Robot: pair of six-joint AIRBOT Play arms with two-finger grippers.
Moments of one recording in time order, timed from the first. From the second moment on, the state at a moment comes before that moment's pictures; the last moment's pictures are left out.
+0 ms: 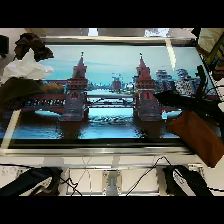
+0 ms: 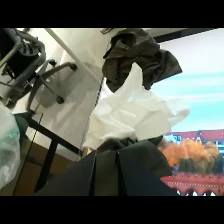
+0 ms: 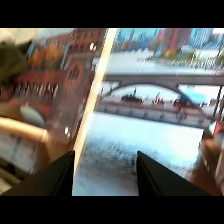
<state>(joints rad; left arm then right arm) -0.36 -1.09 1.82 2.38 -1.31 -1.57 -0.21 -0.83 0.81 -0.53 1.06 1.05</state>
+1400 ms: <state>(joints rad) 0.31 -1.76 1.88 2.02 -0.99 -1.66 0.05 -0.98 0.81 -0.75 0.79 1.25</state>
